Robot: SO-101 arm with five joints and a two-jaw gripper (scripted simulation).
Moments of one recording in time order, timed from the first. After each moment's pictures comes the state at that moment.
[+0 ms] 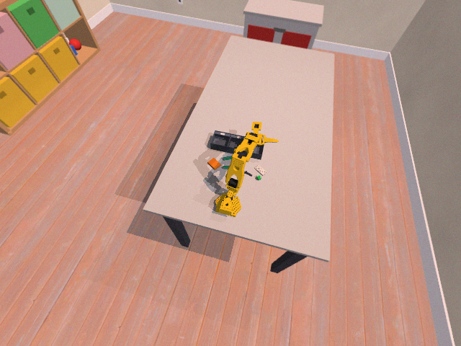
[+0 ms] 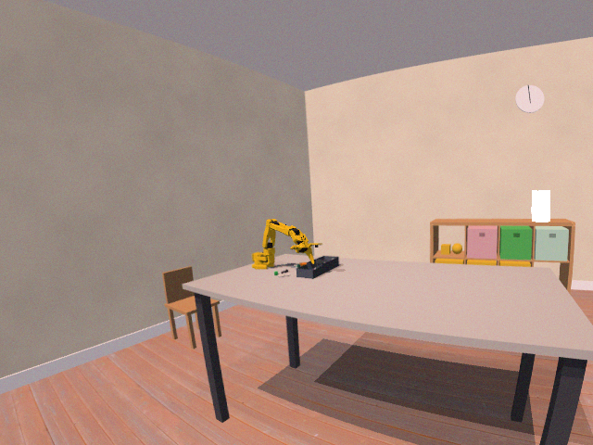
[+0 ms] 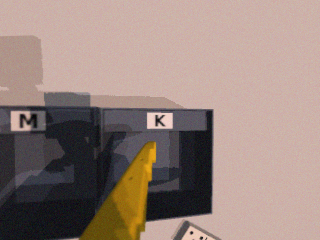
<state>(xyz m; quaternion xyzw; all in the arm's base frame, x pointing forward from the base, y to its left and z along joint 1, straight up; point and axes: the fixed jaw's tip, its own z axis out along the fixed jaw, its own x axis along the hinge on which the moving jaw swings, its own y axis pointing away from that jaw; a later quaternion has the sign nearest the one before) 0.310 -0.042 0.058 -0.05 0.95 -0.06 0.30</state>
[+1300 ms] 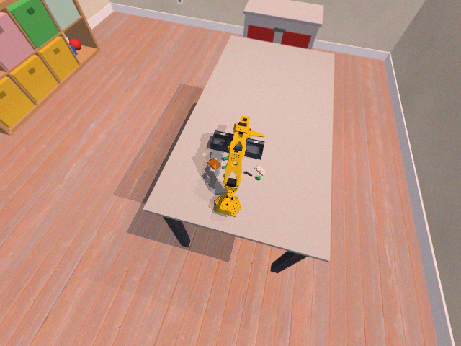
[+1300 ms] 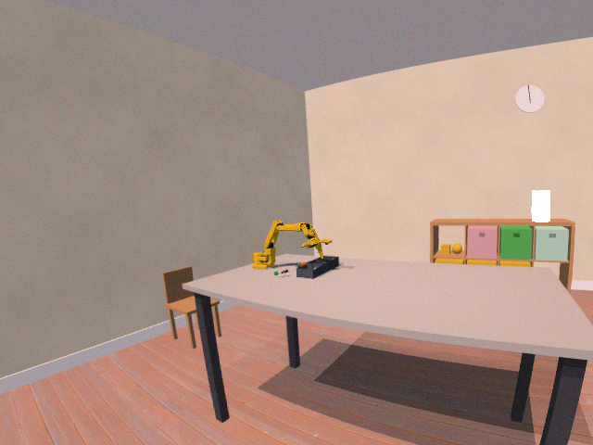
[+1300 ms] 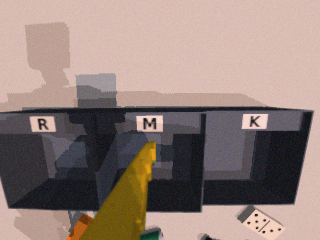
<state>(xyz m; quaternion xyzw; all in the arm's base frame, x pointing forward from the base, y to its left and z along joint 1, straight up) 0.314 0.031 0.066 -0.02 0.97 0.01 0.23</state>
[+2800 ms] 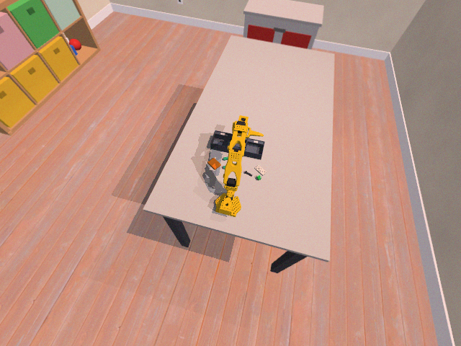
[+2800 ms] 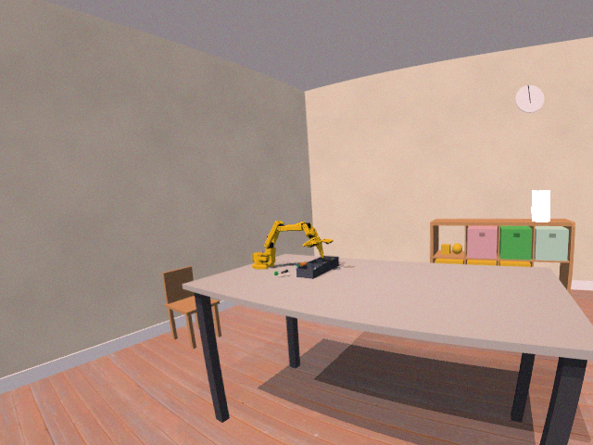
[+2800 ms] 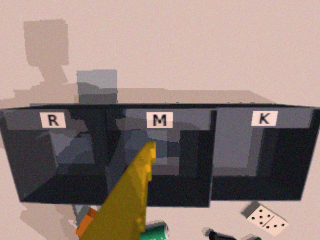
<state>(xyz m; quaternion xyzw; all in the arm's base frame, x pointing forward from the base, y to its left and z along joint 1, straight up) 0.312 0.039 0.067 -0.02 0.98 0.02 0.21</state>
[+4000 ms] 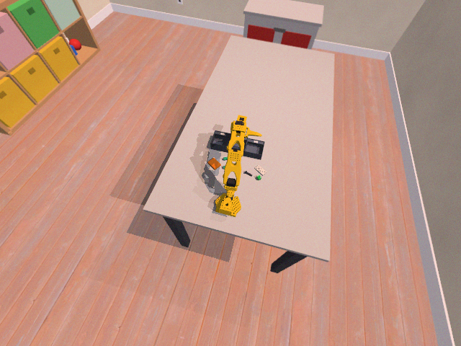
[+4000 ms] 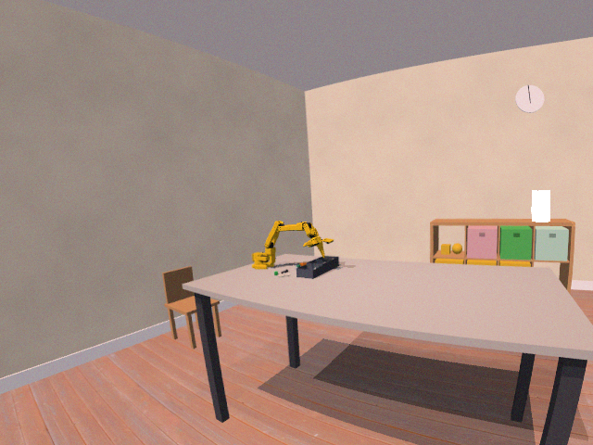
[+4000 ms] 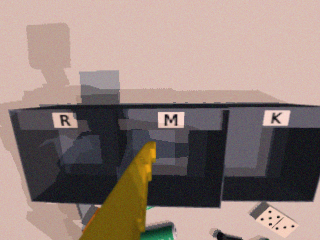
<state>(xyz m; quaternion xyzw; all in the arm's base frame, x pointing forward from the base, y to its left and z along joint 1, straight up) 0.312 0.047 0.067 -0.02 0.98 0.02 0.22</state>
